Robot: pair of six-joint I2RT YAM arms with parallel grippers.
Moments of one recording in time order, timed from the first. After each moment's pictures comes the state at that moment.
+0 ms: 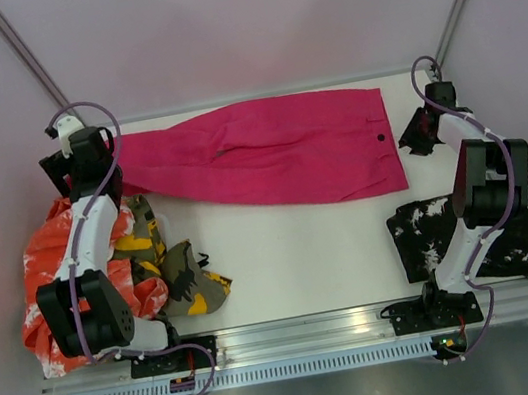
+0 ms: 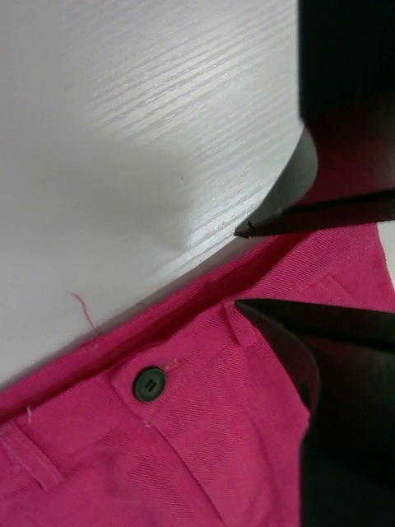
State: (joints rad) left arm 0.10 1.47 1.20 -0.13 -0.72 -0.06; right arm -0.23 1.86 1.27 -0.41 -0.02 0.52
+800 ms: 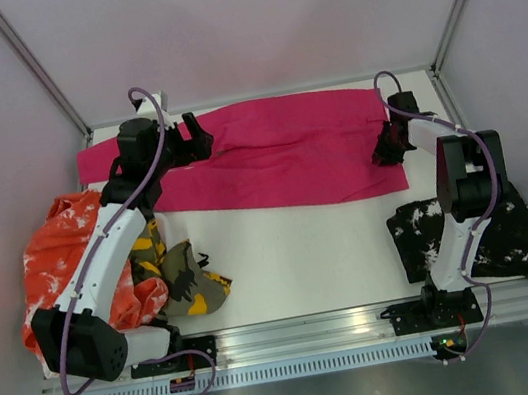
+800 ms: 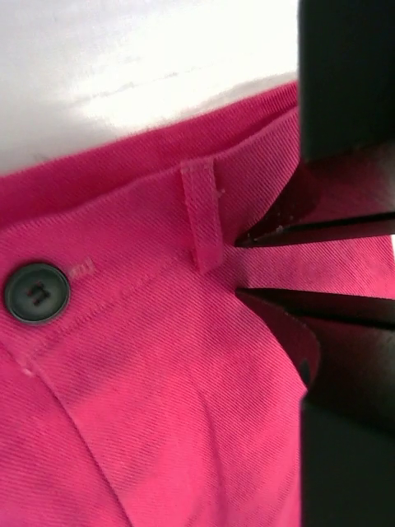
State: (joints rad) left arm -0.28 1.31 1.24 -0.25 0.06 -0.27; right arm -0.05 1.95 1.28 -0.44 -0.06 0.53
